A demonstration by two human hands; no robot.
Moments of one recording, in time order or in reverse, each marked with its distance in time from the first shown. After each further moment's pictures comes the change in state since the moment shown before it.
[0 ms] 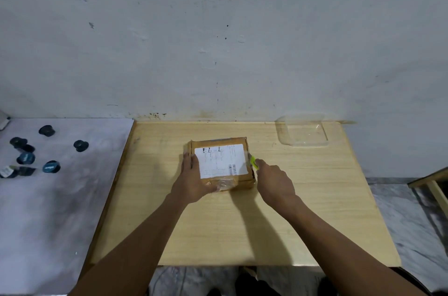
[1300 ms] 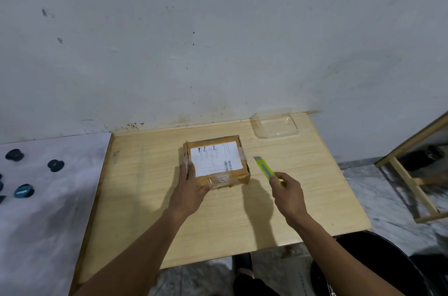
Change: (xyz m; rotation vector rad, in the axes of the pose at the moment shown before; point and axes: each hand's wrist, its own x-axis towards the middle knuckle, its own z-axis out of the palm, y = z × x) left_hand -0.035 0.021 0.022 -0.007 0.059 0.136; right_hand -0.066 0.065 0.026 0.928 0.337 0.378
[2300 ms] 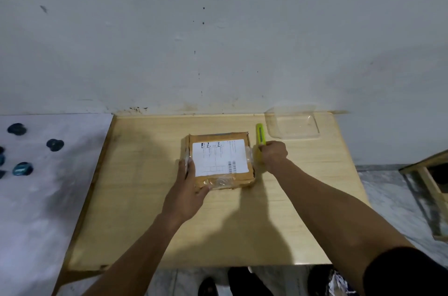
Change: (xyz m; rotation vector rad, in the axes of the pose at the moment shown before) left_hand 0.006 0.002 0.005 -0.004 -0.009 -0.112; right_hand 0.160 -0.037 0.081 -0.133 -0.050 0.268
